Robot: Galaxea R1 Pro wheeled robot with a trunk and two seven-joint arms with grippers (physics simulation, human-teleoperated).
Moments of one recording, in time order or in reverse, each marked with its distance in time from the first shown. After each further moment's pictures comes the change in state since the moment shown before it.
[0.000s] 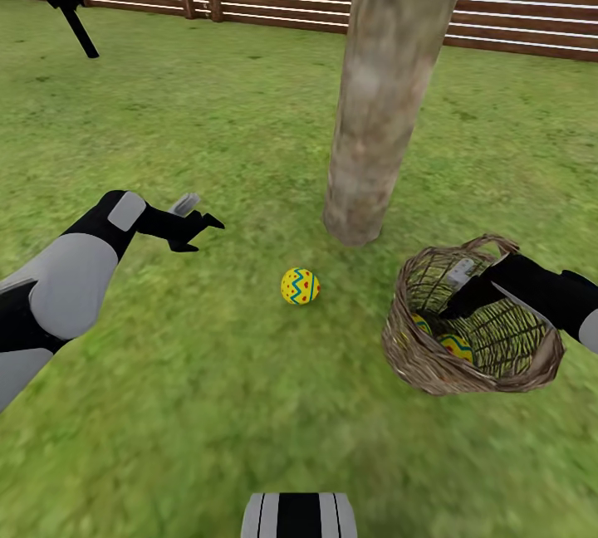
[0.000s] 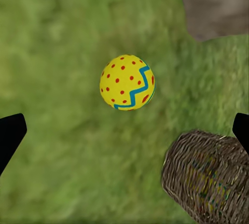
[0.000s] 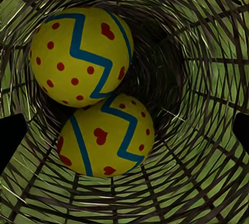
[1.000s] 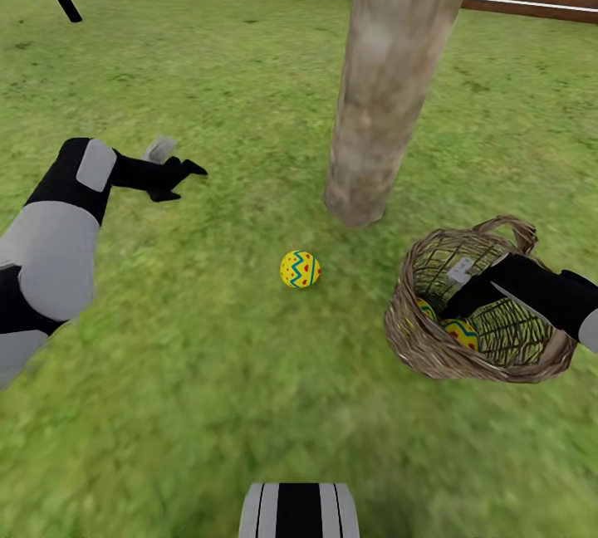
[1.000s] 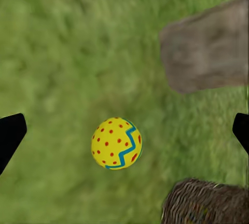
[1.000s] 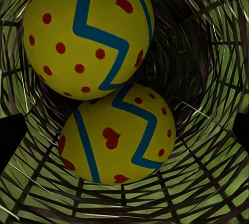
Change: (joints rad) left arm -0.079 -0.005 0.002 -0.217 0.010 0.005 0.002; right arm 0.000 0.000 0.001 -0.002 0.010 -0.001 -0.007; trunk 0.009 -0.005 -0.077
